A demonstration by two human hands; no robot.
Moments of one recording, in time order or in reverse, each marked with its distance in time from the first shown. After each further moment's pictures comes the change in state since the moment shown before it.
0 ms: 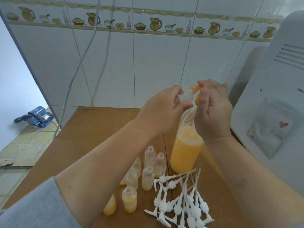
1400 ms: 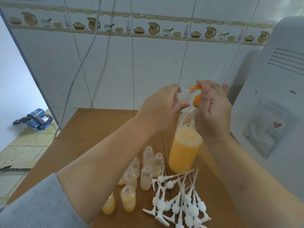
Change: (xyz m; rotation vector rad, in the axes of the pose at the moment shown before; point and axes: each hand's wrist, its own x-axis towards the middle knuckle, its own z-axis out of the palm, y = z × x) left_hand 0.004 0.005 -0.002 0.096 0.022 0.012; right_hand 0.004 -0.009 -0.011 0.053 0.016 0.075
